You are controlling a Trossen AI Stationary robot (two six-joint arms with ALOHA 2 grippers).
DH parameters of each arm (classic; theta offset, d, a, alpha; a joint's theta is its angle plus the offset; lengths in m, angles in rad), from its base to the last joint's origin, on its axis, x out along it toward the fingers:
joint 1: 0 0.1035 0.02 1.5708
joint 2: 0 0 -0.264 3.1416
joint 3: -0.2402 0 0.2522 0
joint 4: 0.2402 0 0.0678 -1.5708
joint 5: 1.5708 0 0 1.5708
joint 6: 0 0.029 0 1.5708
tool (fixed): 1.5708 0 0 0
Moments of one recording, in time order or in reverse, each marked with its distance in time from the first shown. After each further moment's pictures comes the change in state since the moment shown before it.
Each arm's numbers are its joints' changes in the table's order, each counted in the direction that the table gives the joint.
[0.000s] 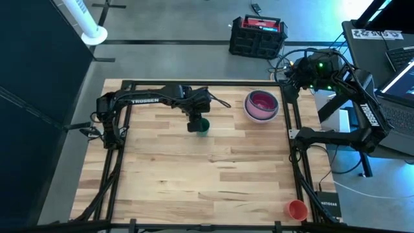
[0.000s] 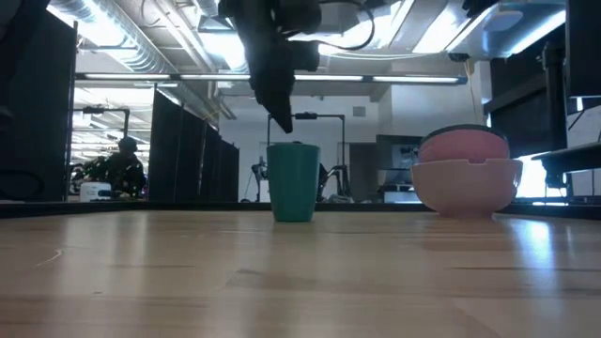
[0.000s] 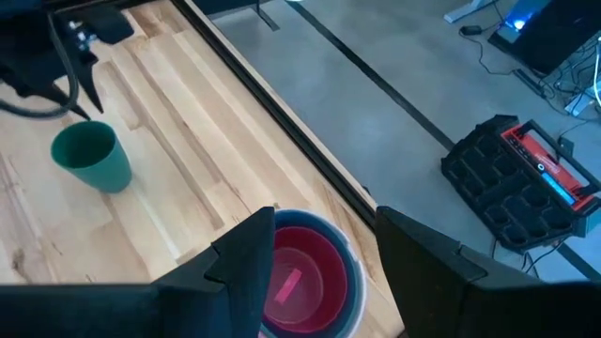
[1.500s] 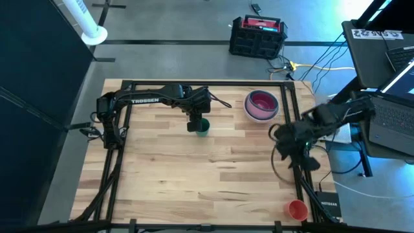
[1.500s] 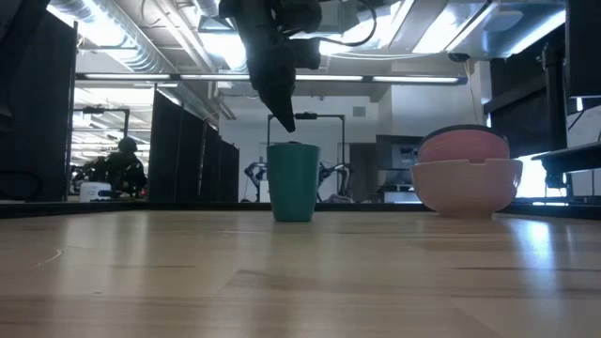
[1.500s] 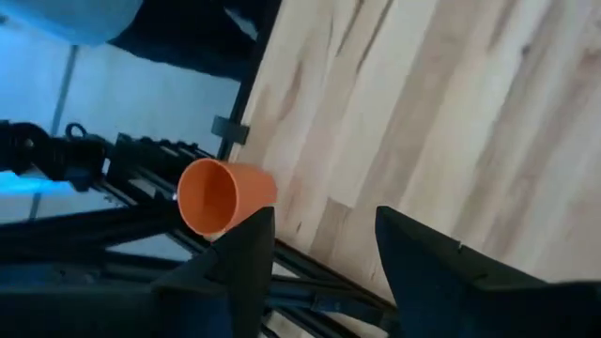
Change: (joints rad) left arm 0.001 0.000 -0.001 0.001 0.001 0.072; right arm 1.111 -0.072 0.300 0.087 -0.426 0.300
